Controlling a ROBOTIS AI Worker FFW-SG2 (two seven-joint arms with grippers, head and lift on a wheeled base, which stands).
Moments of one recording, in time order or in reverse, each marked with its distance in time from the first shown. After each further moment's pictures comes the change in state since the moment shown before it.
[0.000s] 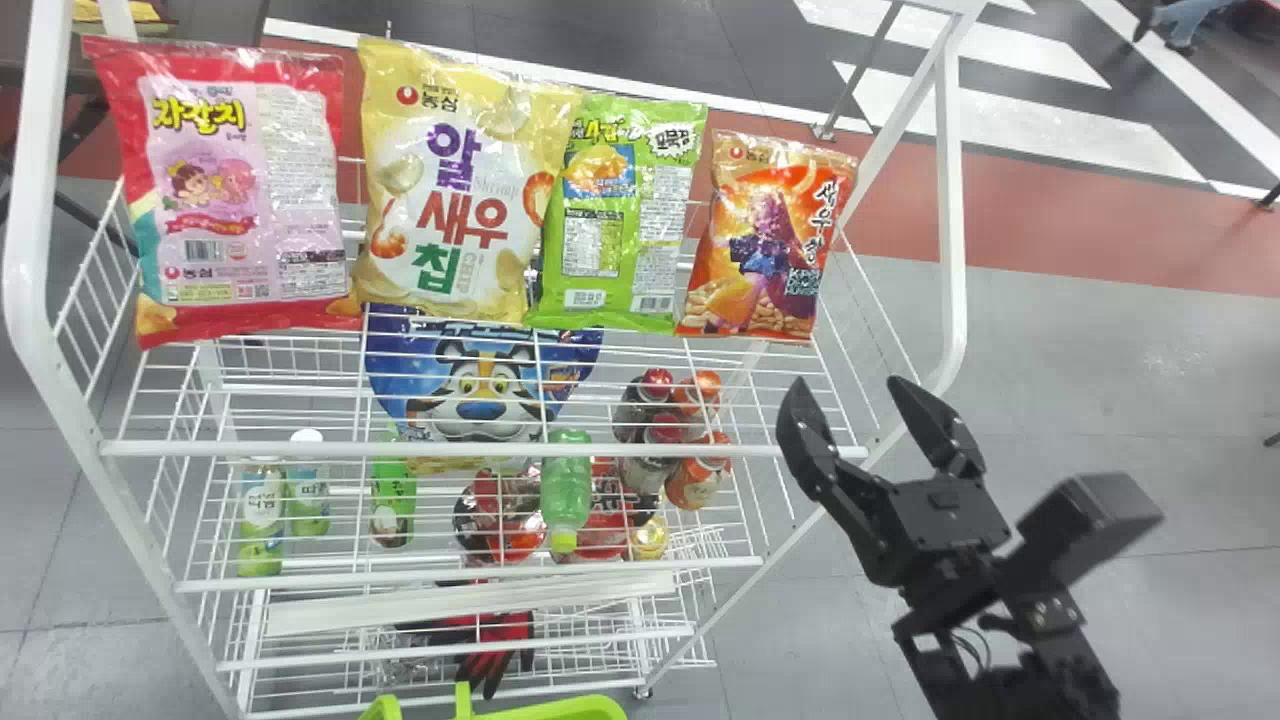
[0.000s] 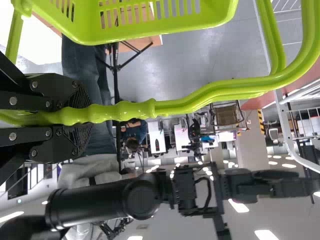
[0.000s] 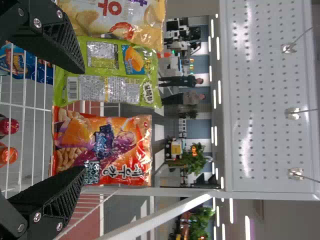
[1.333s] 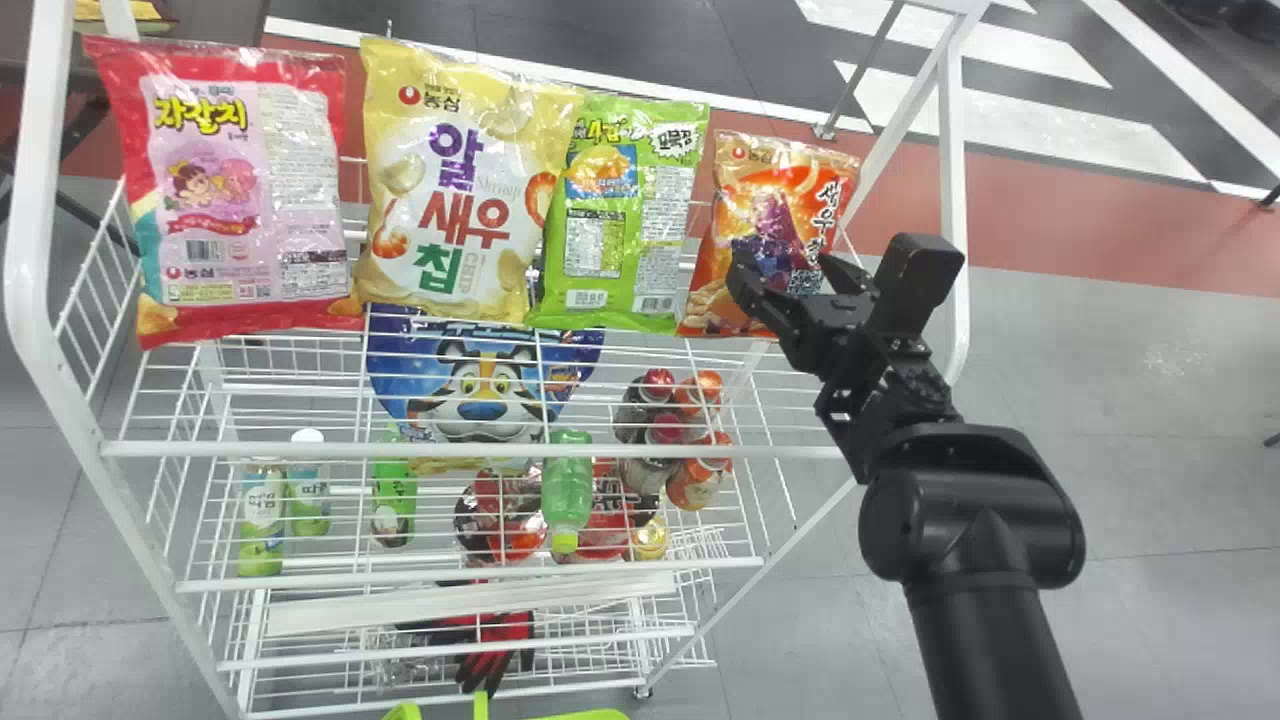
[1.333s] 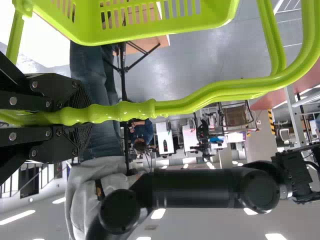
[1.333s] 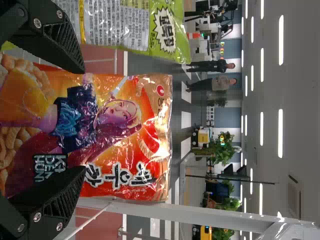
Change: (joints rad) left arm -0.041 0.024 -0.044 0.053 -0.010 -0.013 0.002; right arm -0.660 -0.086 0.088 0.574 0.100 0.180 -0.024
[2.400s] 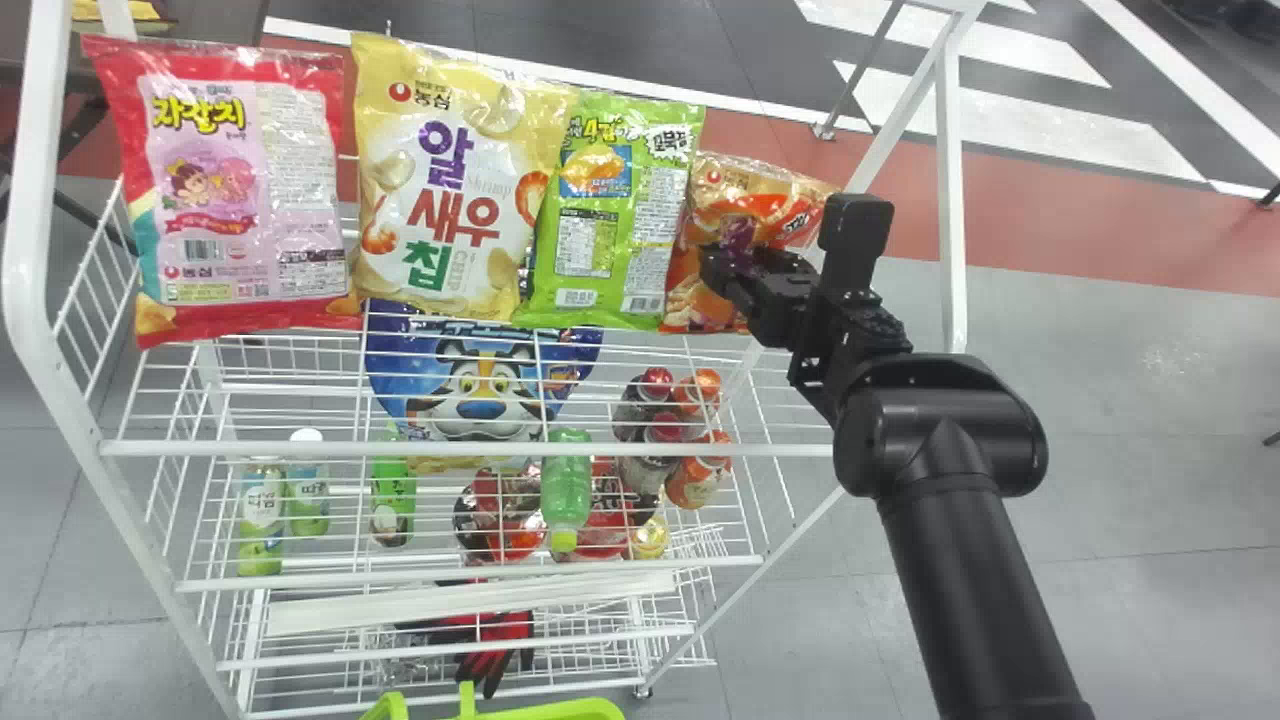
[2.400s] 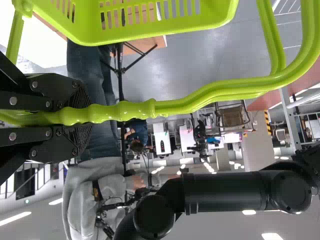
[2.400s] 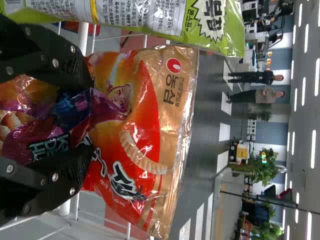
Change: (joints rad) left arm -0.003 -0.001 0.023 0.002 0.006 -0.006 -0.008; right arm -0.184 -0.032 0.101 0.177 0.074 0.167 -0.007
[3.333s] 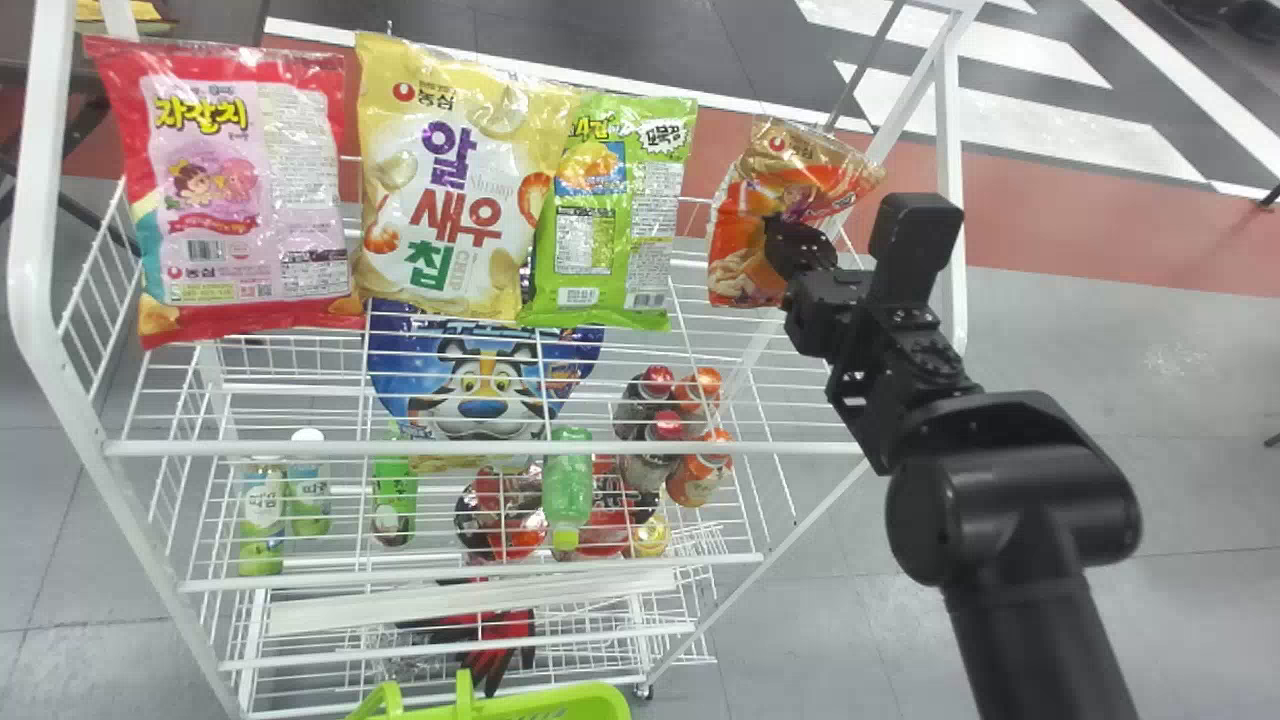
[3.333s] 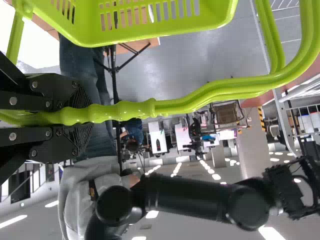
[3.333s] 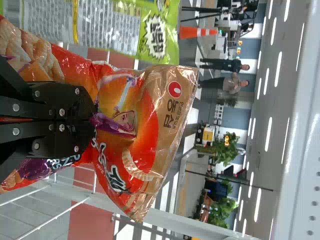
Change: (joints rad) left arm 0.013 -0.002 0.007 -0.028 0.004 -0.016 -0.003; right arm 0.293 -0.053 -0.052 -0.515 -0.098 0.091 -0.113
